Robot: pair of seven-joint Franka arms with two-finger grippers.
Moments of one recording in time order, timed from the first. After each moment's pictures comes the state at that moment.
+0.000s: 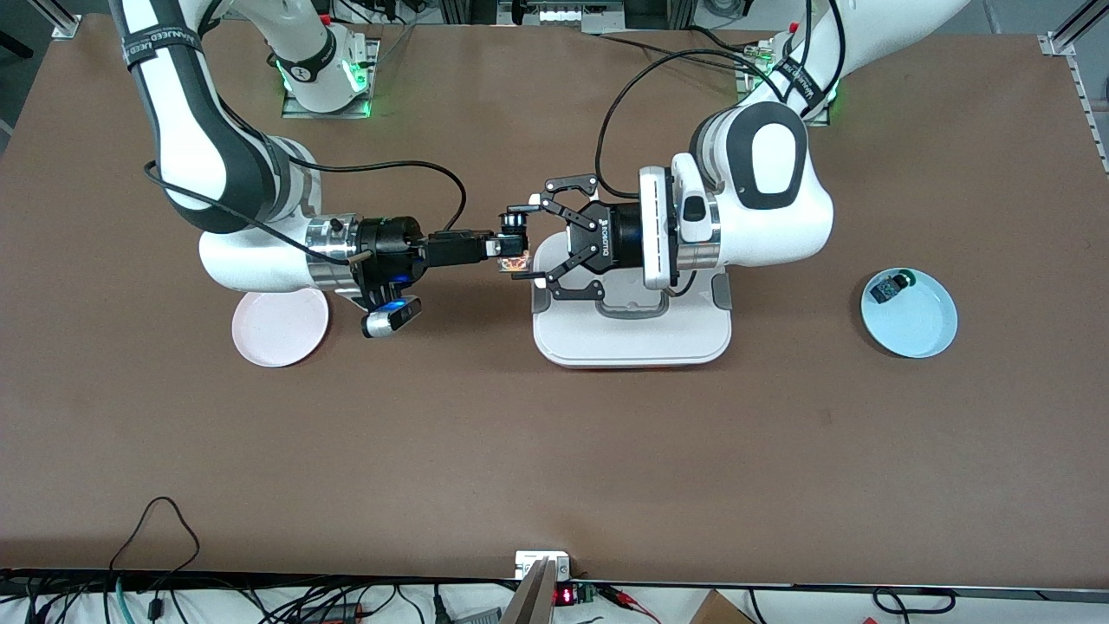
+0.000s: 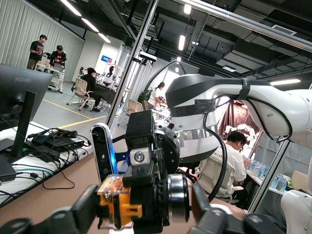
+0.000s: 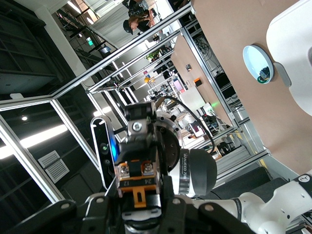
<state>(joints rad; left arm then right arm) 0.13 0.52 -0.84 -1.62 -1.59 2.38 1.76 0.38 0.38 -0.01 -1.69 1.79 1.84 0.00</state>
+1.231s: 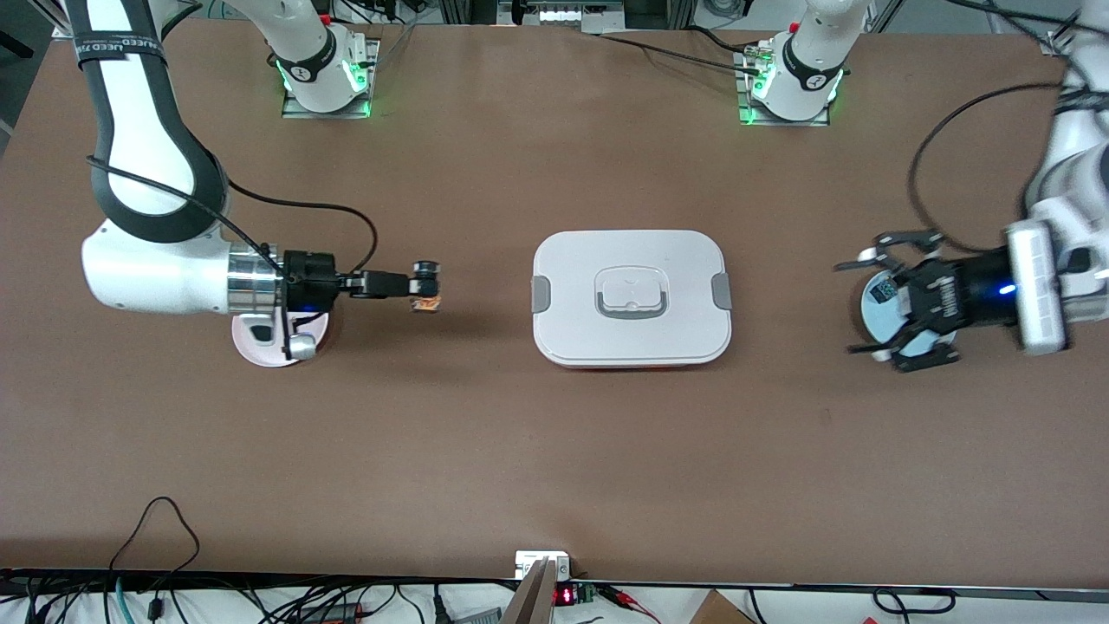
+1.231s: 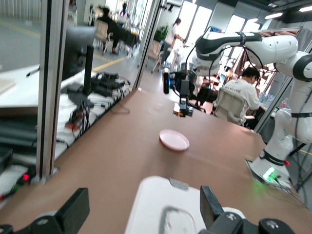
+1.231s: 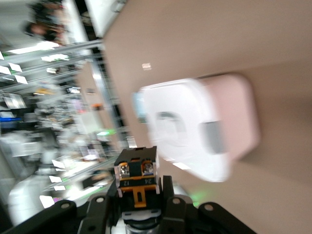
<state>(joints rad) 0.83 0.39 -0.83 -1.58 -0.92 1.76 1.43 0.19 0.38 -0.01 -1.68 1.09 1.83 -0.12</state>
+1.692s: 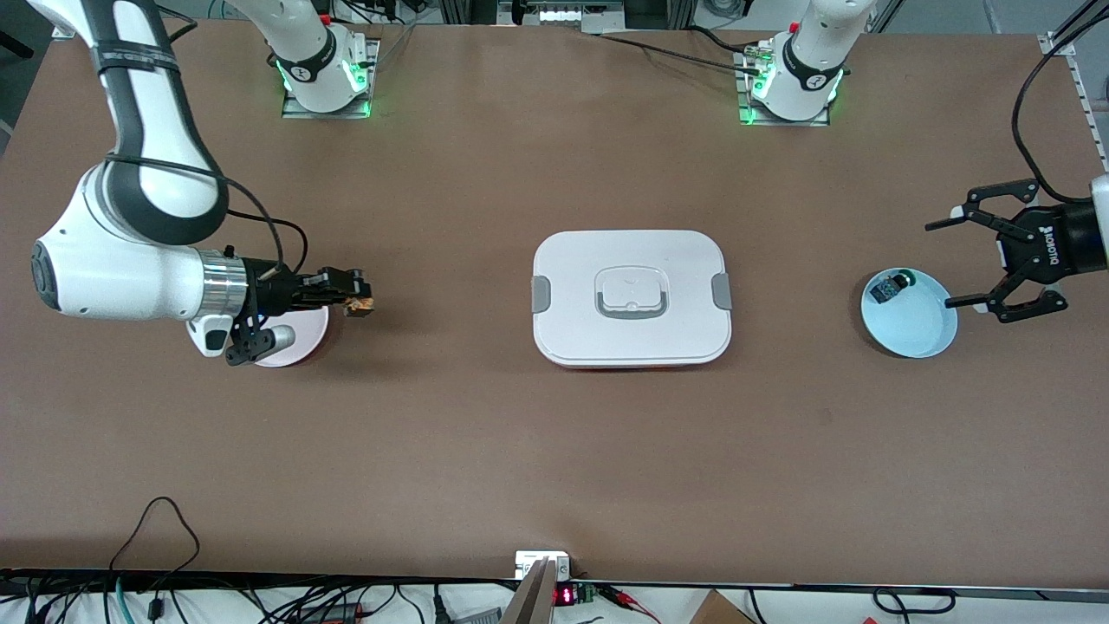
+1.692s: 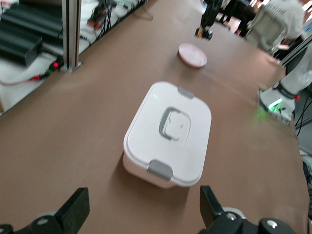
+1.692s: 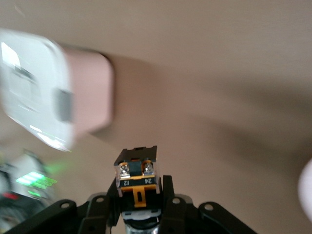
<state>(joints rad) 0.93 0.29 -0.84 -1.51 -0.52 1.59 1.20 0.14 0.37 -0.01 -1.68 0.52 1.80 -0.36</state>
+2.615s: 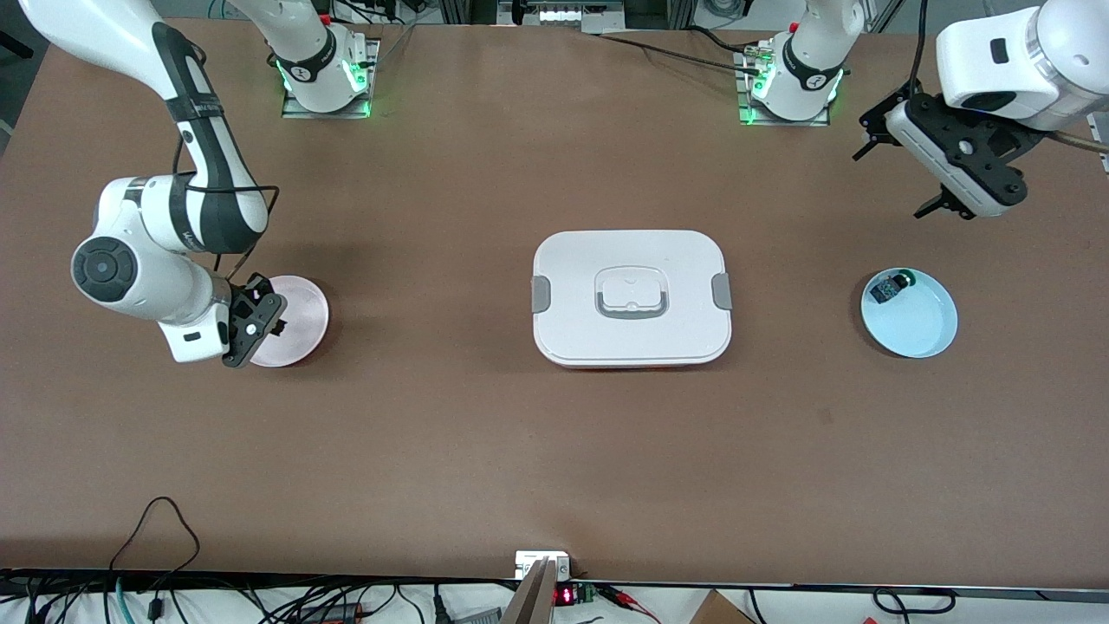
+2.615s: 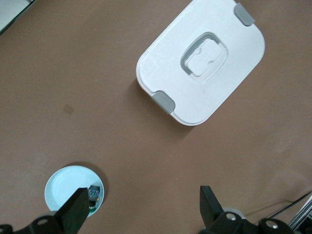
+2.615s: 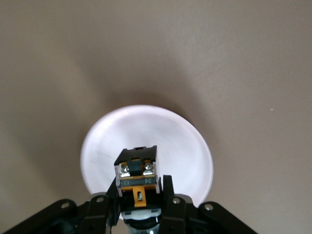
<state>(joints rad) 0.19 0.06 -0.37 -1.41 -0.09 1.42 0.55 0.06 0.39 -0.01 -1.91 -0.08 2.19 -1.02</state>
